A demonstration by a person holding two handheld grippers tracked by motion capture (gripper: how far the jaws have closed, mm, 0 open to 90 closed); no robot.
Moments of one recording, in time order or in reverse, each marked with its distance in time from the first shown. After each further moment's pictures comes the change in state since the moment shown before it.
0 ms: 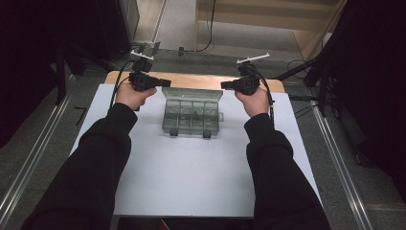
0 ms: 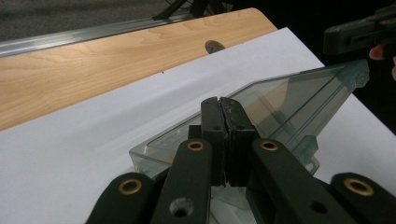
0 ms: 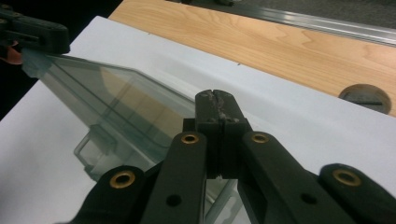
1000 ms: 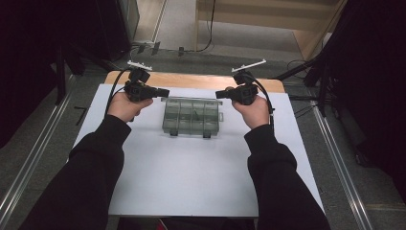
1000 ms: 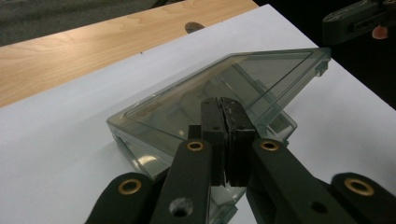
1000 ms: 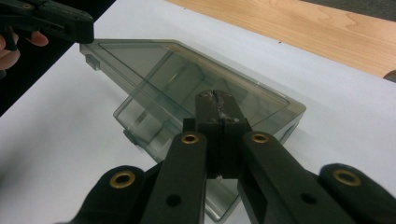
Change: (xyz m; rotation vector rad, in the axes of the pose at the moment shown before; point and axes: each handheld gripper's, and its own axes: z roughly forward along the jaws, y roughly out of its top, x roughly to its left) left arm -0.027 -0.028 -0.021 0.019 -0.019 0.082; right arm 0.039 -0.023 -0.016 0.046 0.042 -0.075
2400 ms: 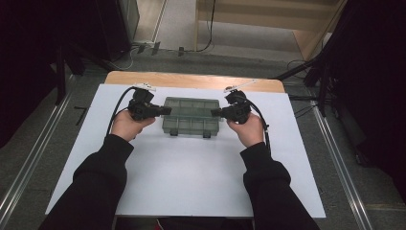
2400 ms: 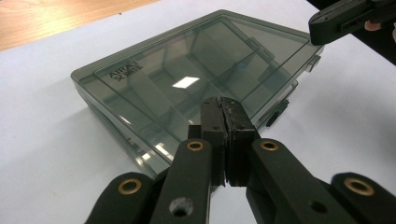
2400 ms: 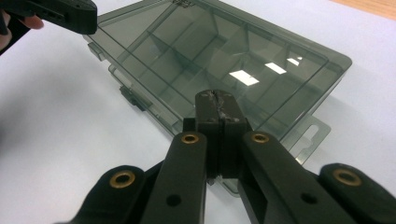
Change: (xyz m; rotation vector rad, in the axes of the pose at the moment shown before) left arm -0.014 -0.049 0.018 0.017 -0.015 0.036; right arm 0.015 -0.045 0.027 0.047 -0.007 -0.056
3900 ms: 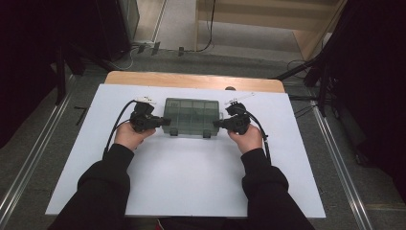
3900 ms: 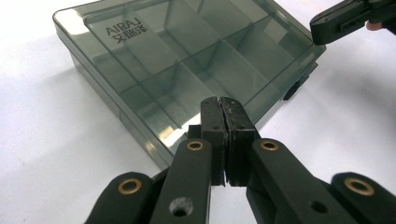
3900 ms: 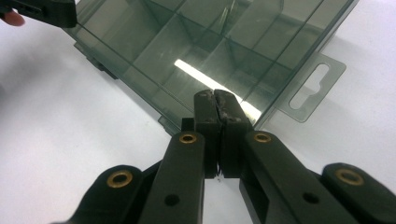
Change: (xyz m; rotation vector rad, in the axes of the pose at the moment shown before) left arm 0.008 -0.038 0.021 0.015 0.020 -0.009; right arm -0.015 -0.035 0.025 0.048 -0.011 0.064
